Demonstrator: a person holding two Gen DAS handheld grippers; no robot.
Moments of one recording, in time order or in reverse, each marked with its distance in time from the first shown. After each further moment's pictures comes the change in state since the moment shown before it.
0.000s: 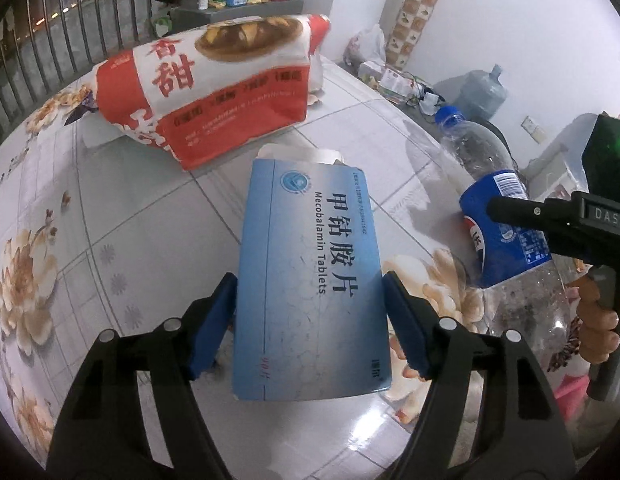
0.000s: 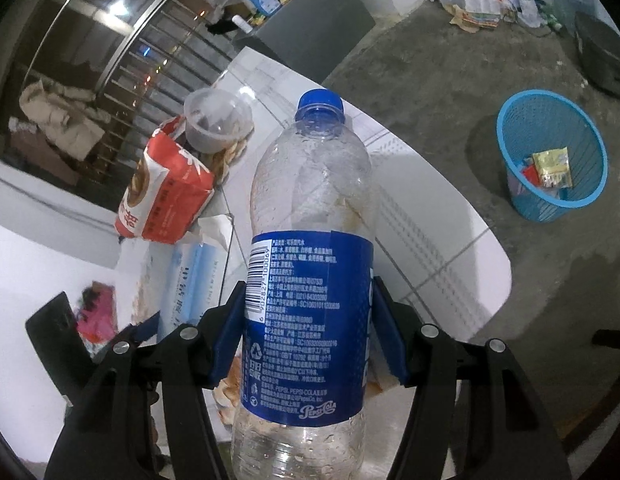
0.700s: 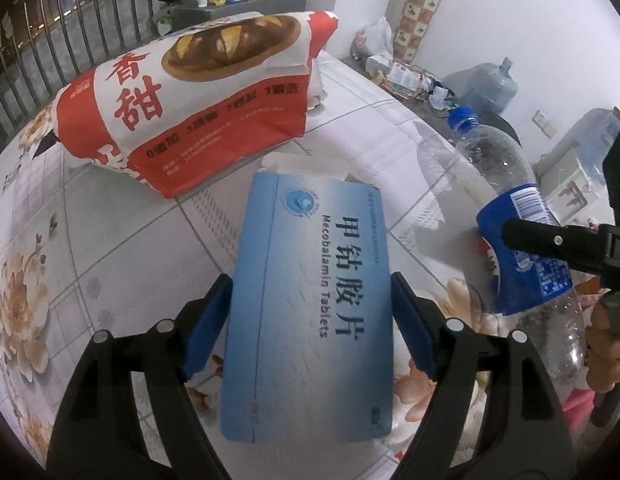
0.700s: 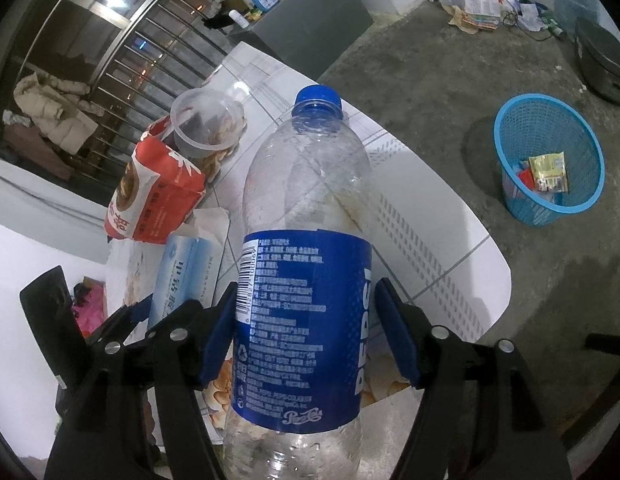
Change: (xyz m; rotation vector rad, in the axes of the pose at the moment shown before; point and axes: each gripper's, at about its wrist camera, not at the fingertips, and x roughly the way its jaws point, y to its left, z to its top) left arm 0.026 -0.009 0.025 0.009 0.026 0.042; right arm 0.006 0.000 0.004 -0.012 0.006 -0.029
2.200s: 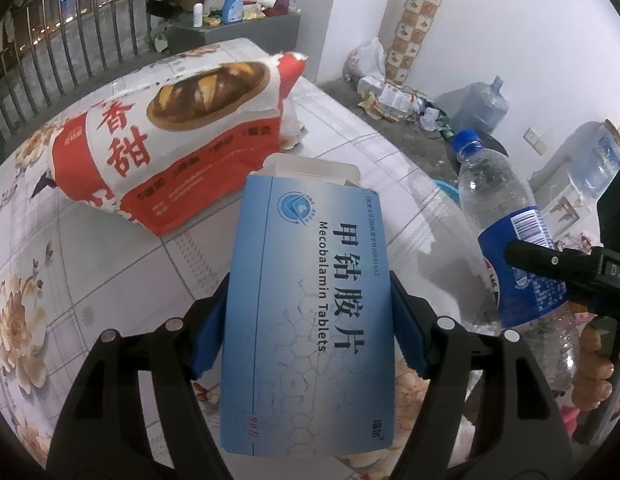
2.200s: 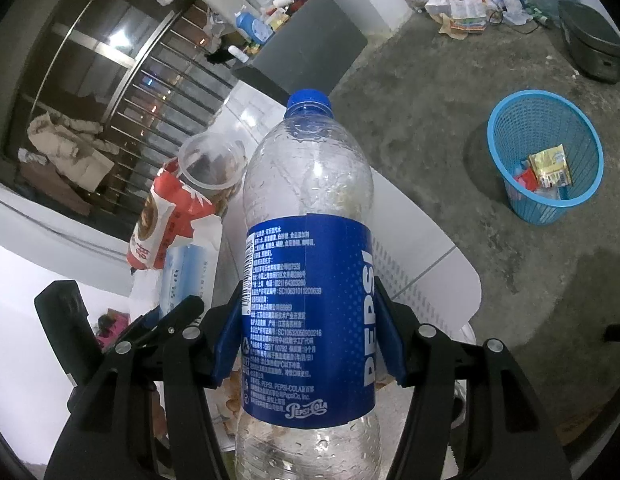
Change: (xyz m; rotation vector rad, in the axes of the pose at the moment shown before) left arm -0.015 -0.013 0.013 -0.006 -0.085 -0.036; right arm -0.031 -0.027 -0.010 0.088 -0.102 0.092
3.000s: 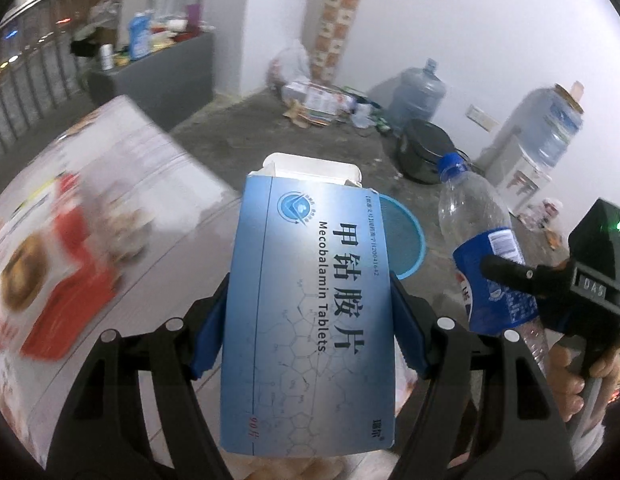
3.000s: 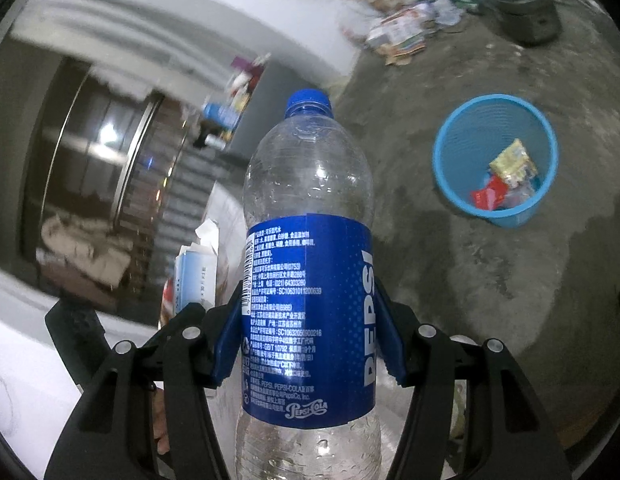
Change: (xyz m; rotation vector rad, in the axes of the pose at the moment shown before) left arm 0.034 -0.121 0.078 0.191 0.010 -0.166; right arm -0.078 -0.098 0.023 0.279 -0.224 0.082
